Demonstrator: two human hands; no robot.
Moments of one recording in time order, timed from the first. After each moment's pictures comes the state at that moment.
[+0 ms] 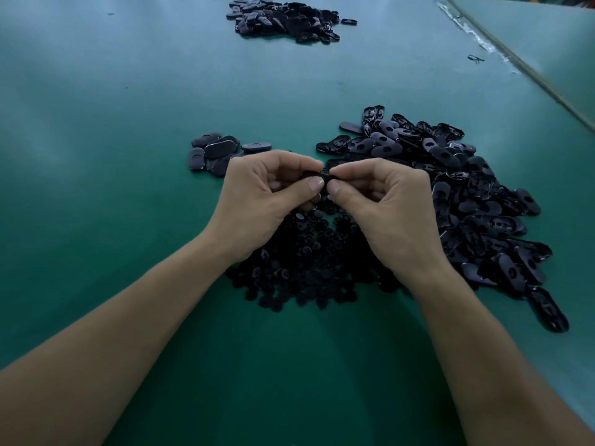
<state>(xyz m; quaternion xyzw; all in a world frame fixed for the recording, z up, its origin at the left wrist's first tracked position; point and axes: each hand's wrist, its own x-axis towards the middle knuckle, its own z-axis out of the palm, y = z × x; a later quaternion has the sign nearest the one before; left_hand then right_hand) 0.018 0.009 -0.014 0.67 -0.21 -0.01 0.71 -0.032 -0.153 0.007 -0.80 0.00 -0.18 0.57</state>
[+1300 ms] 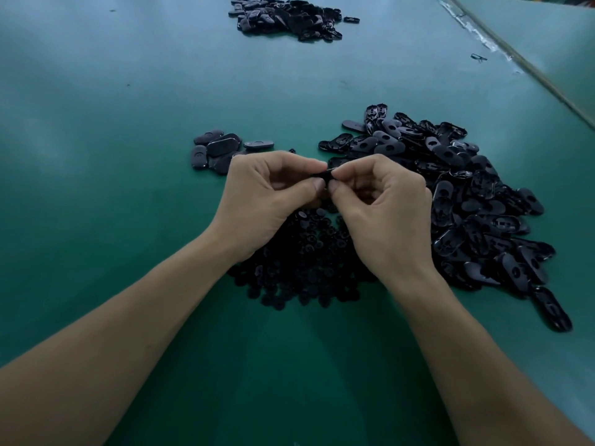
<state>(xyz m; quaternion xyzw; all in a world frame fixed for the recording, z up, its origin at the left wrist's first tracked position) 0.015 0.008 -0.013 0.67 -0.20 0.00 0.72 -0.036 -0.137 0.005 -0.83 0.02 -0.25 0.50</state>
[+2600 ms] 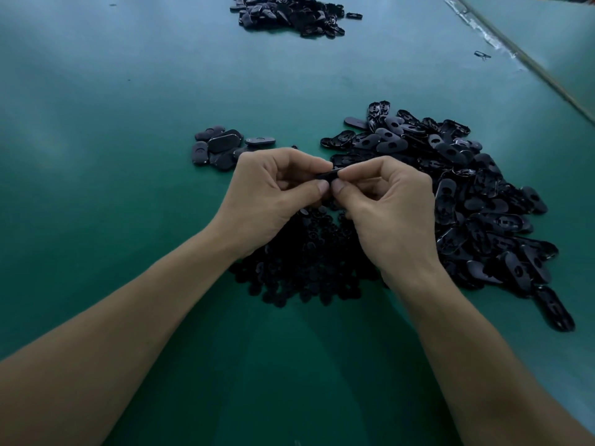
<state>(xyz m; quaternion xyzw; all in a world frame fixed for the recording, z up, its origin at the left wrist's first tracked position) 0.018 0.008 -0.014 0.69 -0.22 -0.03 0.69 -0.032 -0.142 0.001 -0.81 0.08 -0.19 0.55</state>
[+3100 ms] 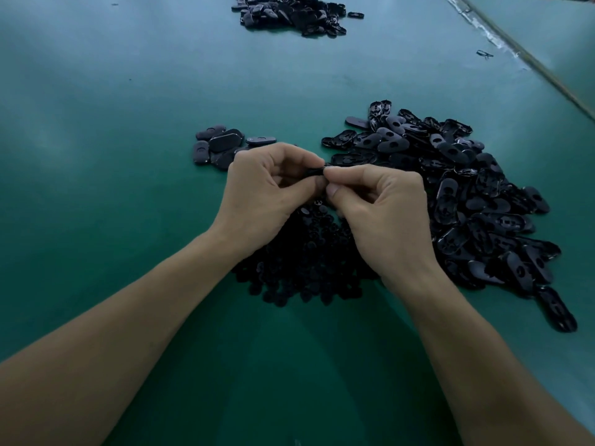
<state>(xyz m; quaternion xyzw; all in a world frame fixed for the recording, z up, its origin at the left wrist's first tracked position) 0.017 0.005 -0.012 0.72 -0.19 0.03 0.67 -0.033 -0.138 0.001 -0.82 0.03 -0.18 0.55</state>
